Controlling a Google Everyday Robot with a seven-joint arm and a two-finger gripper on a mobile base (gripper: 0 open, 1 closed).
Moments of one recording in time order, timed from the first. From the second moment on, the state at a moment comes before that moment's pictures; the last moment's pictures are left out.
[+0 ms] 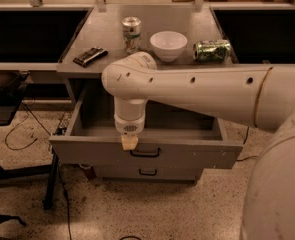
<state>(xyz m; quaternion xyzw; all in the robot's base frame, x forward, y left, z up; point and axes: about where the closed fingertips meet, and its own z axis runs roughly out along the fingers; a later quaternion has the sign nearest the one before) 0.537 0.051 0.682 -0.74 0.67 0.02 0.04</state>
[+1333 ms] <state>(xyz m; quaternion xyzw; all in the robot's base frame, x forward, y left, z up) 0.511 0.047 0.683 -0.76 0.65 0.04 0.01</state>
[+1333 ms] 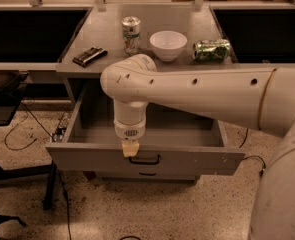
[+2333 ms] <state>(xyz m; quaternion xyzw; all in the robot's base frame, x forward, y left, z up) 0.499 0.046 0.681 -0.76 0.64 0.05 0.00</state>
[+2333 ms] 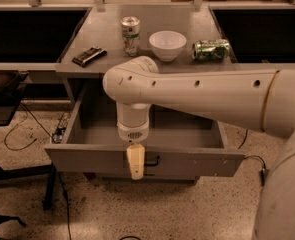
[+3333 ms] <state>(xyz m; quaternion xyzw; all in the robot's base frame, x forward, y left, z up) 0.440 -0.009 0.660 -0.81 0.57 0.09 -0.09</state>
